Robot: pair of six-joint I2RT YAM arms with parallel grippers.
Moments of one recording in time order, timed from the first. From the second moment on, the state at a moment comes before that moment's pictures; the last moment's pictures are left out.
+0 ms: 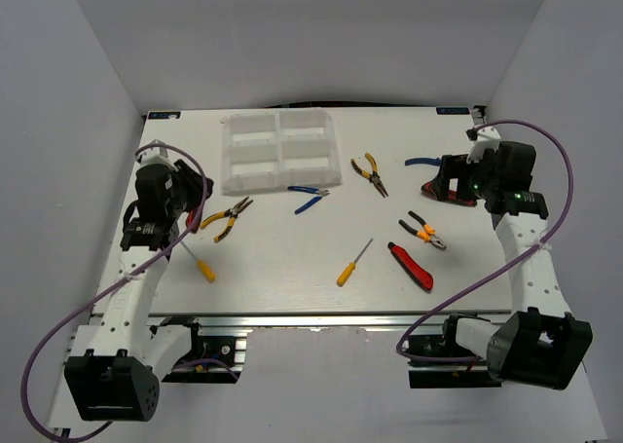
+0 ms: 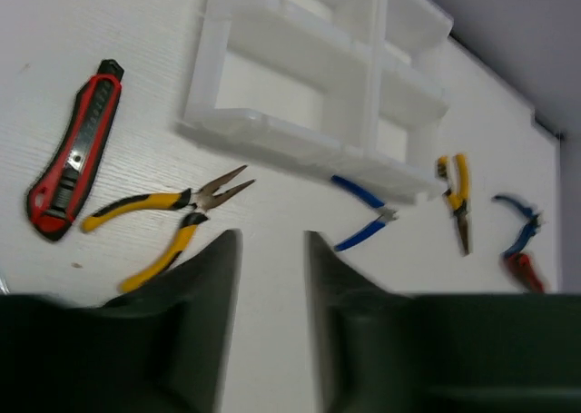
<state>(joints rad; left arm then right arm) -0.02 0.95 0.84 -0.30 0.05 -0.58 -0.12 1.14 1.03 -0.51 -0.37 -0.14</state>
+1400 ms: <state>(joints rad) -0.01 1.90 1.34 -0.60 -0.25 -0.14 0.11 1.33 1.02 -0.77 -0.97 -0.81</state>
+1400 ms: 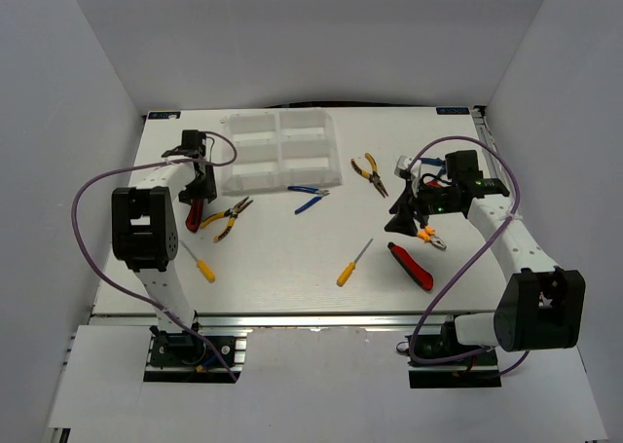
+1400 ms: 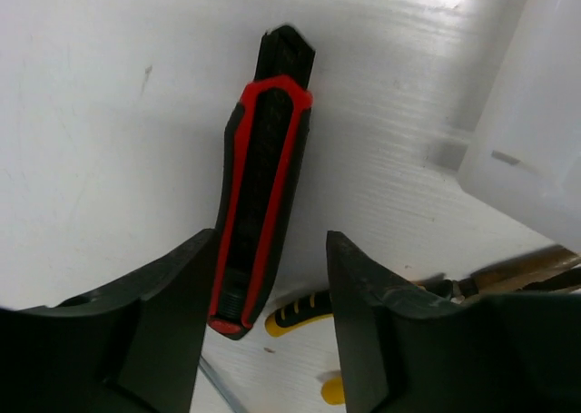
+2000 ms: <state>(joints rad) 0.02 1.98 1.40 -0.59 -0.24 -0.04 0.11 1.34 1.02 -0.78 -0.95 -0.80</state>
